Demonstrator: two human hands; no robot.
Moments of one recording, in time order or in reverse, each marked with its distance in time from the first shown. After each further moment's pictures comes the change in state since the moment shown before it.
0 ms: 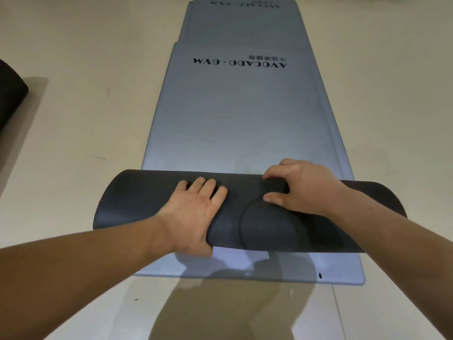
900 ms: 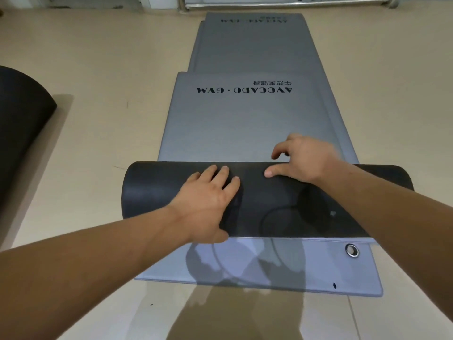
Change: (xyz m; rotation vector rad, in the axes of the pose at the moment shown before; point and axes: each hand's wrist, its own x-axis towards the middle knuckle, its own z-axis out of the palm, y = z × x) left_hand -0.003 -0.008 -0.032 0.022 0.040 -0.060; right_hand 0.042 -0.013 -0.042 -0.016 0.101 0.157
